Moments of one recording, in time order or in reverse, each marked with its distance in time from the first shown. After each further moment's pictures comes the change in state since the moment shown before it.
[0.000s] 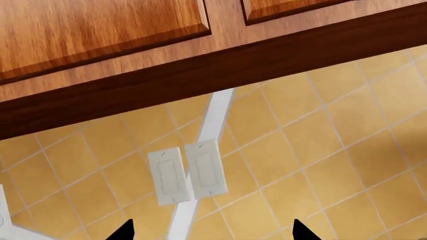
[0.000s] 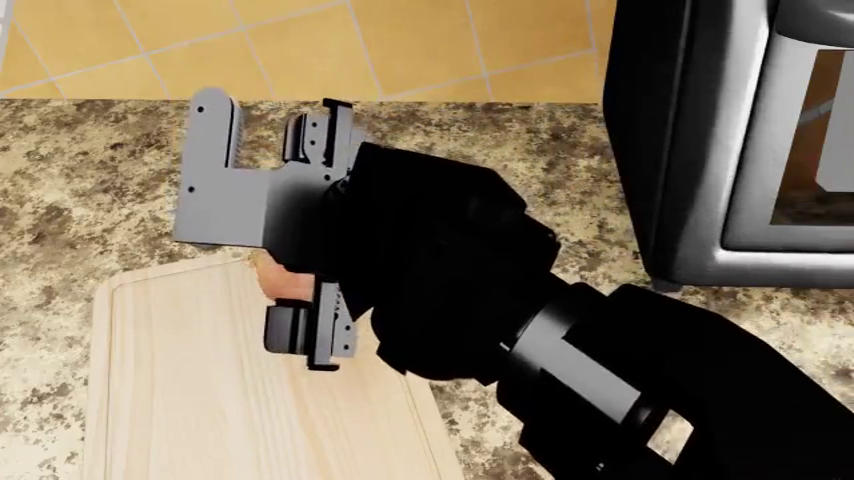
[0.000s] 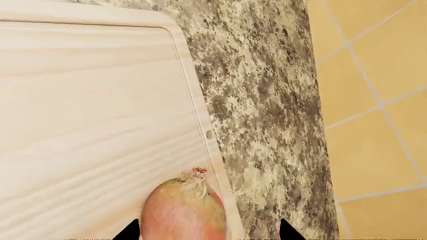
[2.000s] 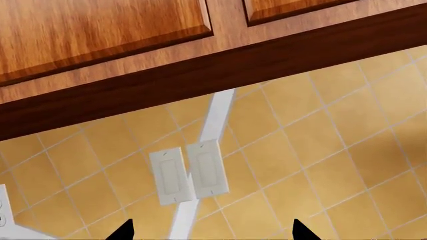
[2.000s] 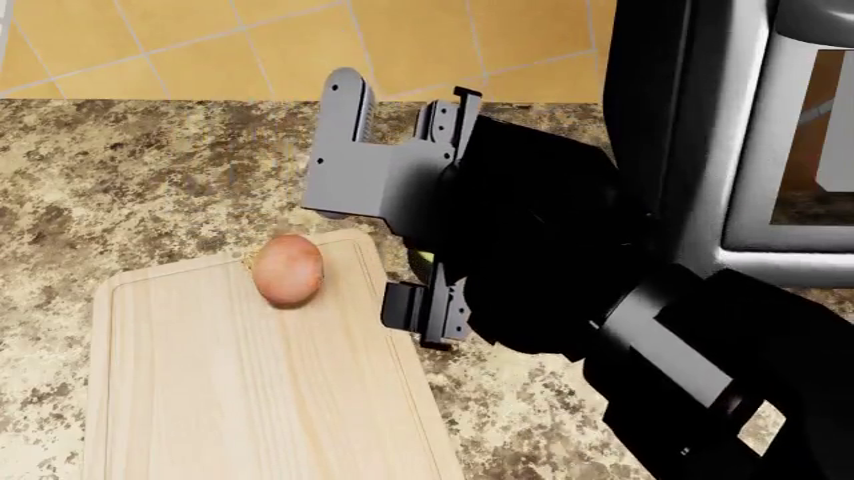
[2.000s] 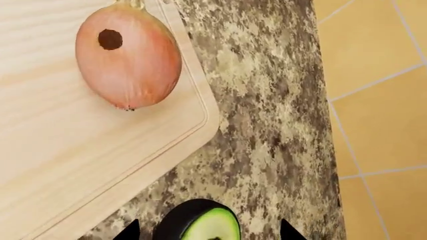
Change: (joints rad) left arm 0.003 -0.029 0.020 0.003 -0.017 0.034 -0.009; right arm 0.035 0.110 -0.040 0.034 -0.022 0.095 -0.060
